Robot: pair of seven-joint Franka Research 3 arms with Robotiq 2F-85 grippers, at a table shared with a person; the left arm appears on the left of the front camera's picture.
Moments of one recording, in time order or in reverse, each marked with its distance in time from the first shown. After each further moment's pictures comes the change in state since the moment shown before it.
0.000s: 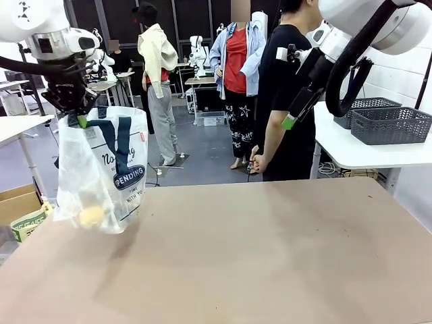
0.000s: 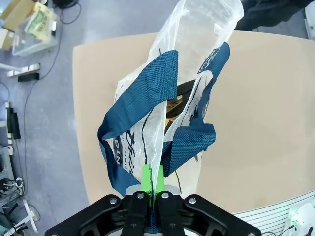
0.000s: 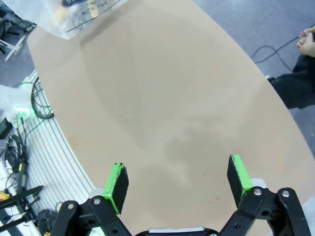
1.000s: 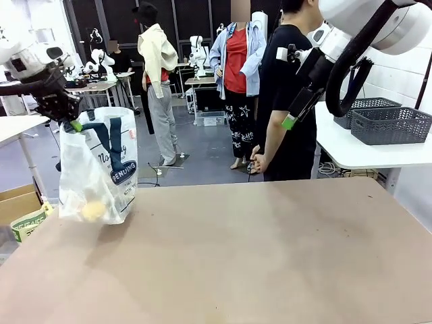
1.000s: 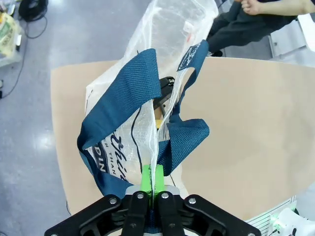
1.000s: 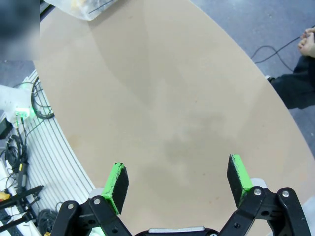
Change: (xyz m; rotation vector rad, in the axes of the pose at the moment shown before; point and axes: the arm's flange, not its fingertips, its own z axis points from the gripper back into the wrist) left arm 0.025 0.095 -0.053 -0.231 -0.092 0.044; right arm 0.000 0.000 0.000 0.000 0.000 0.000
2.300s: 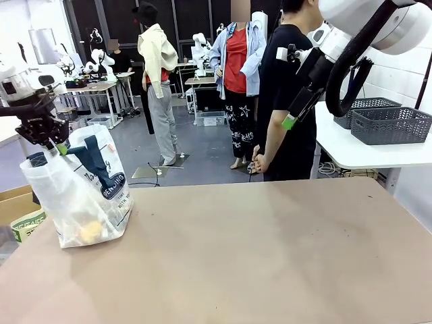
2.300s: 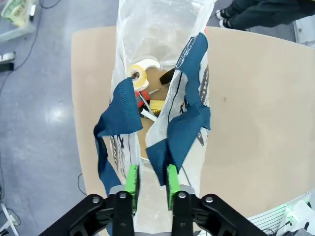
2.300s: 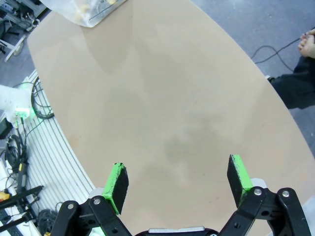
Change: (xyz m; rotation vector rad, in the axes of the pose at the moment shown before) left arm -0.021 0.045 -0.036 0.079 0.135 0.023; right arm 0.000 0.000 0.000 0.000 0.000 0.000
